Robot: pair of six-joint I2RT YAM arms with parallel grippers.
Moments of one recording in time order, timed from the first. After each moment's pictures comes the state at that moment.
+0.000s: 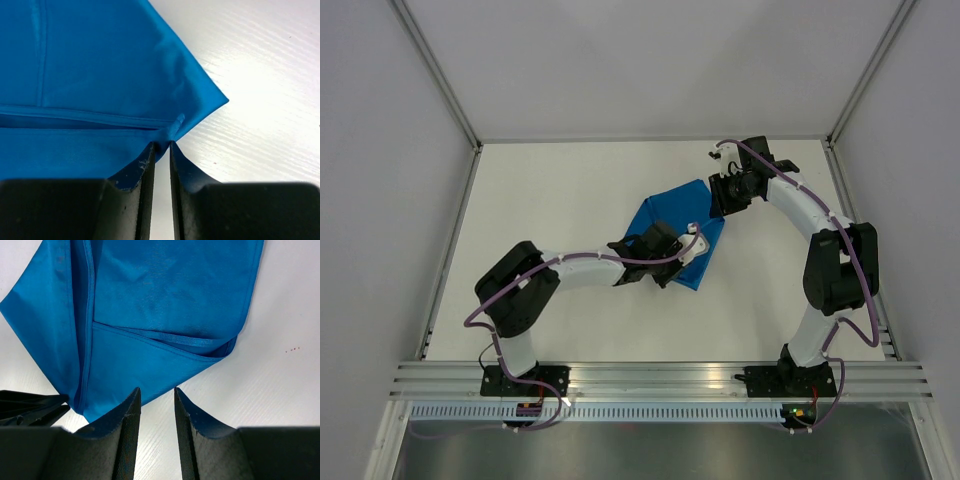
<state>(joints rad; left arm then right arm) -0.90 1.81 1.06 -0.04 0.13 0.20 0.21 1.81 1.46 -0.68 -0.36 -0.11</state>
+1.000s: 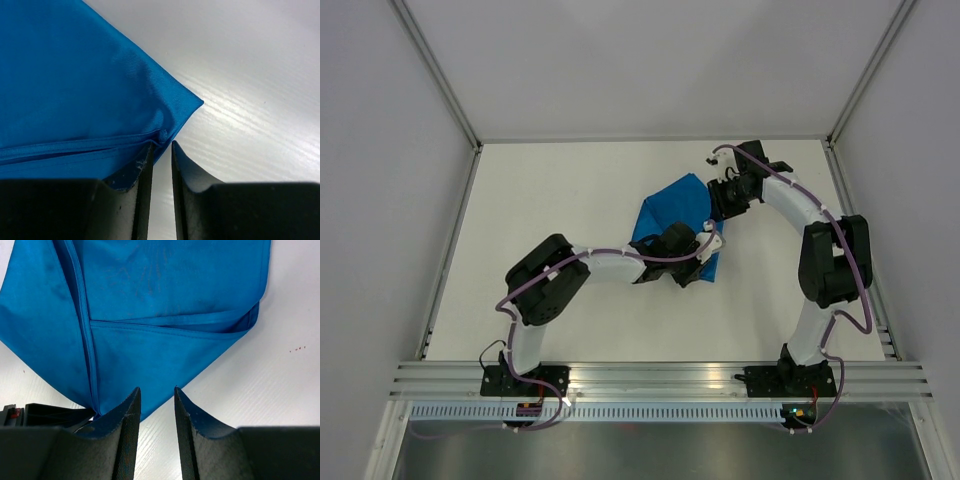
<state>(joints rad) -0.94 1.98 1.18 0.06 0.19 0.09 0.21 1.87 1.46 -0.68 -0.34 -0.13</state>
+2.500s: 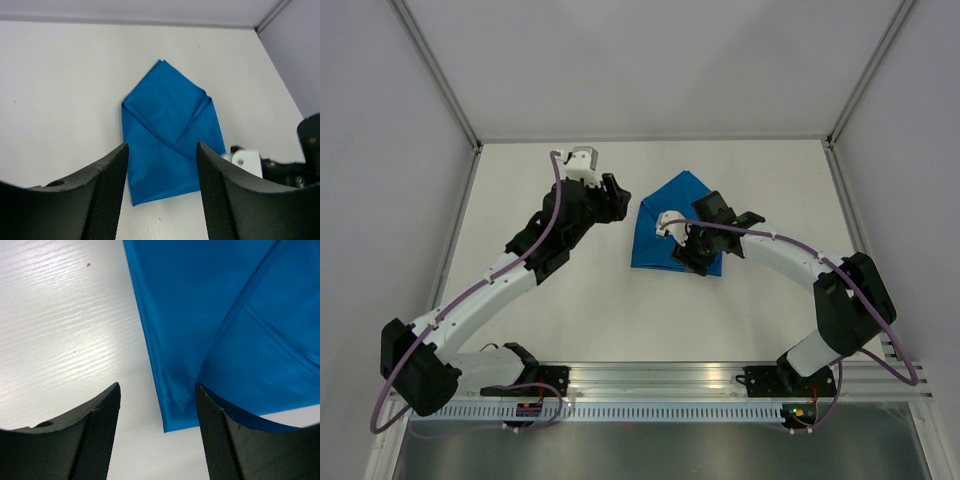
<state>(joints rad) -0.66 1.20 1.02 -0.08 -0.23 -0.40 0.55 1.57 1.06 -0.53 -0.29 -0.61</state>
